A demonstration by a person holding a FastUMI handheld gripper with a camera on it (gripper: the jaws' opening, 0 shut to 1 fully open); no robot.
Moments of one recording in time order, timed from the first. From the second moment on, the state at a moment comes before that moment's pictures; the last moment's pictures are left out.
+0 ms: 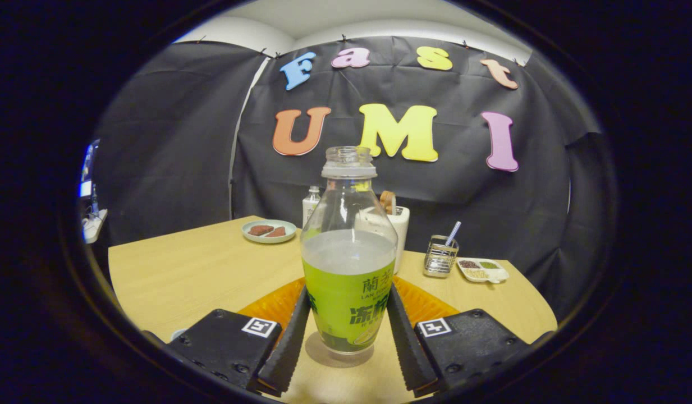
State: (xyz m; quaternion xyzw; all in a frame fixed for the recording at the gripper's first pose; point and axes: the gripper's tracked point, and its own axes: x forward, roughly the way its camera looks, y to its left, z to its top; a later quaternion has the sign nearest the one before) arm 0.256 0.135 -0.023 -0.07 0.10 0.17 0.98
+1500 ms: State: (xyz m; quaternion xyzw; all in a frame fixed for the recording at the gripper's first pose) arm 0.232 0.124 -0.030 -0.04 0.09 0.14 0.98
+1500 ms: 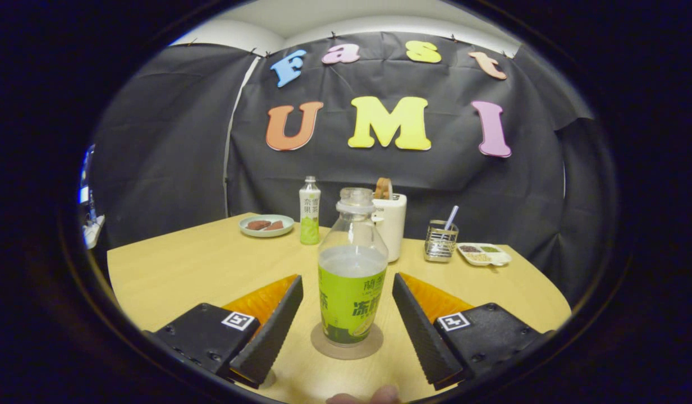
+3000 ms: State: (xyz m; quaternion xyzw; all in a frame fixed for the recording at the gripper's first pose) arm -0.098 0.052 0.024 0.01 -0.01 0.03 1.00
